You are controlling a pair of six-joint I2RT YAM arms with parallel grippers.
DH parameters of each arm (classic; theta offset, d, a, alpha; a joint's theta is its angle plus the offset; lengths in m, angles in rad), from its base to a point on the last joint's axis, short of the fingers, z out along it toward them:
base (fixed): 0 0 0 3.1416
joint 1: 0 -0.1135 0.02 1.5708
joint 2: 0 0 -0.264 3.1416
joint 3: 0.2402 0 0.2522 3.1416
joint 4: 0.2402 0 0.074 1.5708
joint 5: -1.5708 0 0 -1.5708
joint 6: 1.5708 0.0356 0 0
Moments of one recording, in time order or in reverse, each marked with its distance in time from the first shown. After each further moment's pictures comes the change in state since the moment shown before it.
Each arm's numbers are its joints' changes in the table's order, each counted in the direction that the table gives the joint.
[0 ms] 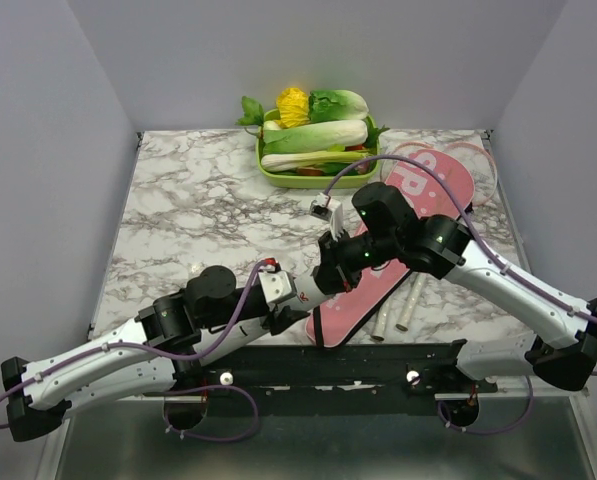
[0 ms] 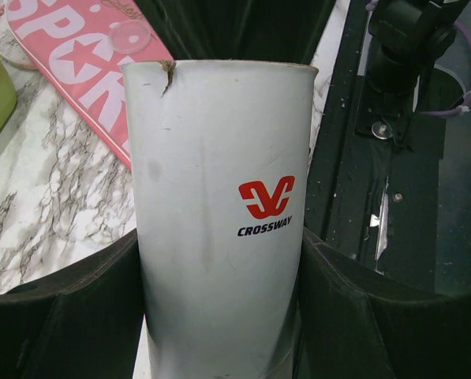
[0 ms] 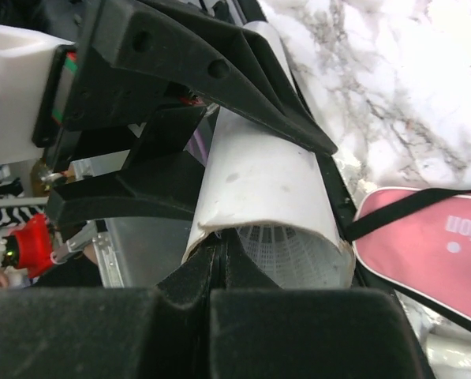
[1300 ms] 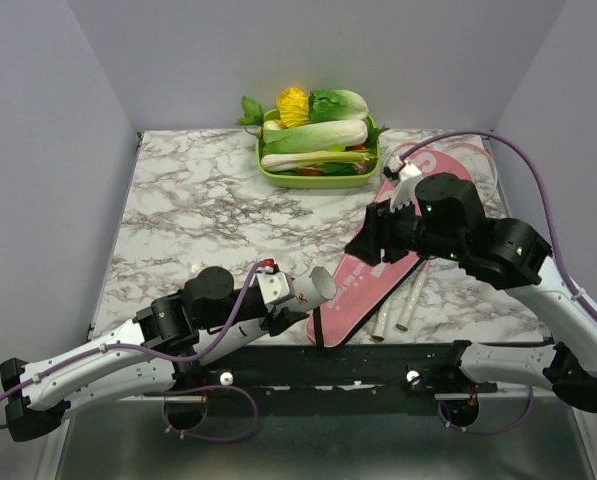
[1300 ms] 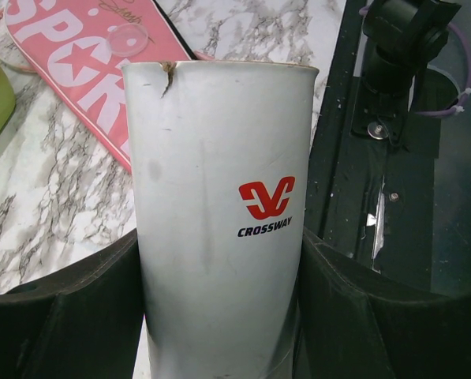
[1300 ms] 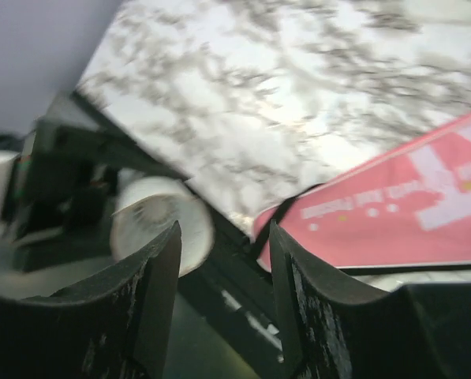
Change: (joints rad) left arm 0.005 -0.017 0.000 0.010 -0.003 0.000; right arm -0.010 -0.154 0.142 0.145 -0.523 0.107
